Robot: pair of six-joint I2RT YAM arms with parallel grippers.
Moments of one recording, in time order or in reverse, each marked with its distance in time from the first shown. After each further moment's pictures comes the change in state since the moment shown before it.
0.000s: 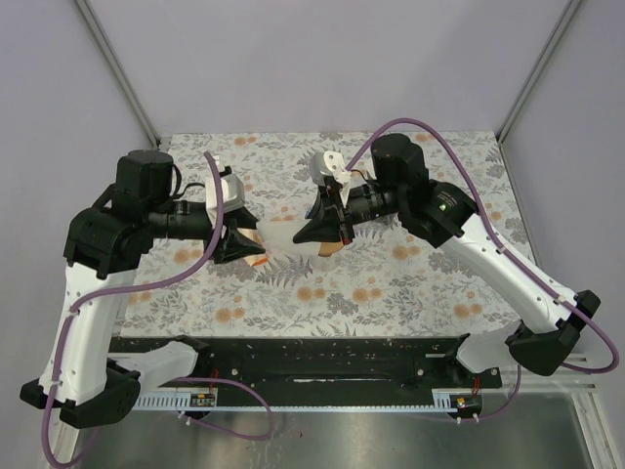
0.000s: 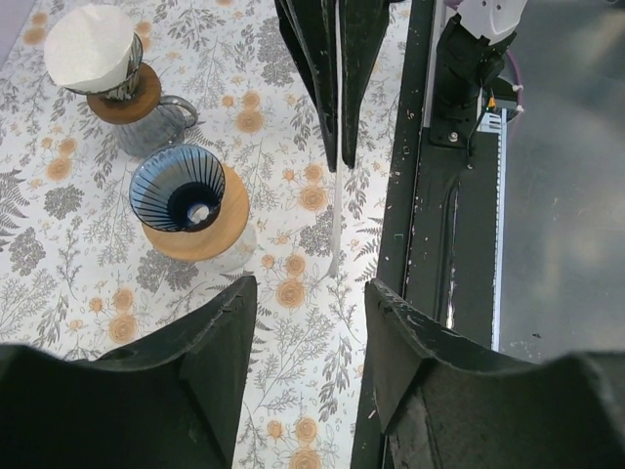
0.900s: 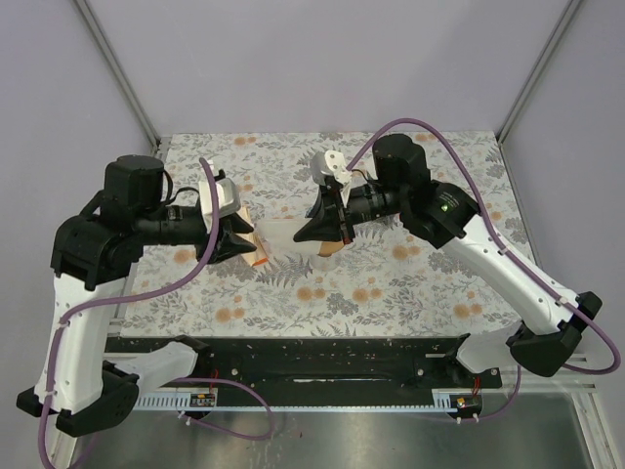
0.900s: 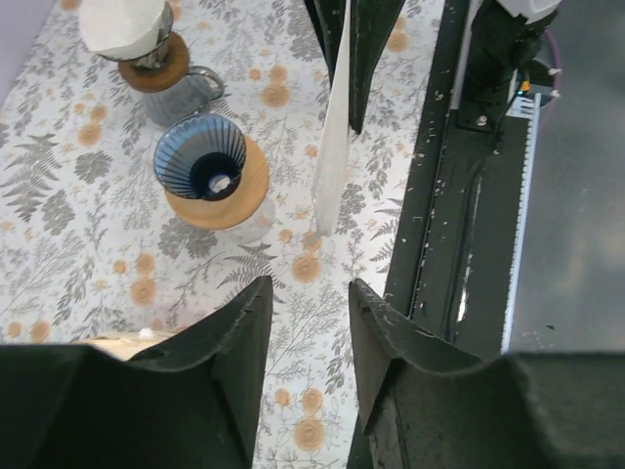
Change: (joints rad) left arm 0.000 -0.018 0.045 -0.048 -0.117 -0.013; right arm 0.000 -0.002 0.000 -0.011 0.027 0.000
